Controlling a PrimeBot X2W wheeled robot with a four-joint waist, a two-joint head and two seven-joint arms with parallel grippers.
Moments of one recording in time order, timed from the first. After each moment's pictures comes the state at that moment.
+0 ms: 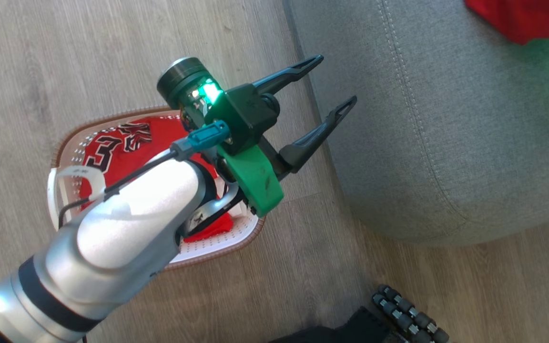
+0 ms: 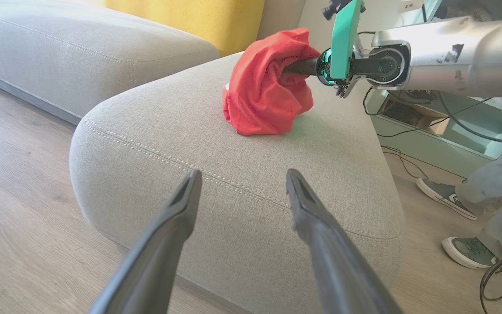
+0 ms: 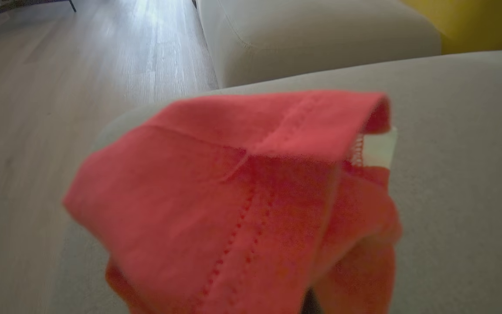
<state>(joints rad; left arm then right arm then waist) -0.86 0.34 -0.96 0.03 -0.53 -0.05 0.00 -0.96 -0.51 0.23 0.78 0.71 0.12 -0.04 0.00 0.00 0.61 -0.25</state>
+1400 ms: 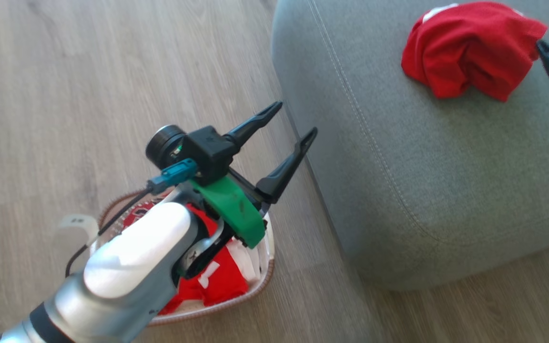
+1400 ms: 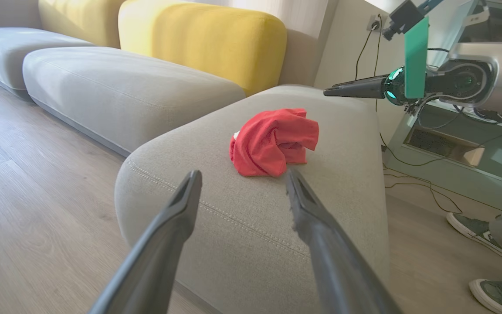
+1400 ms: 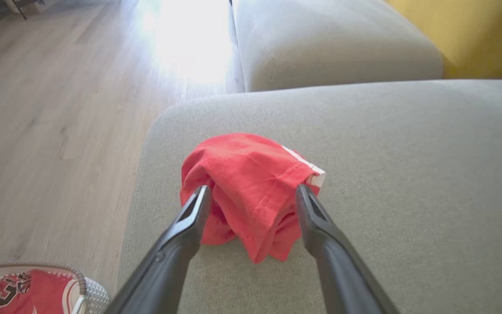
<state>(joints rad) -0.68 0.34 -0.94 0.10 -0.64 0.03 -0.12 -0.76 -0.67 0.38 0.54 0.80 0.12 0.20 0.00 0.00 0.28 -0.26</state>
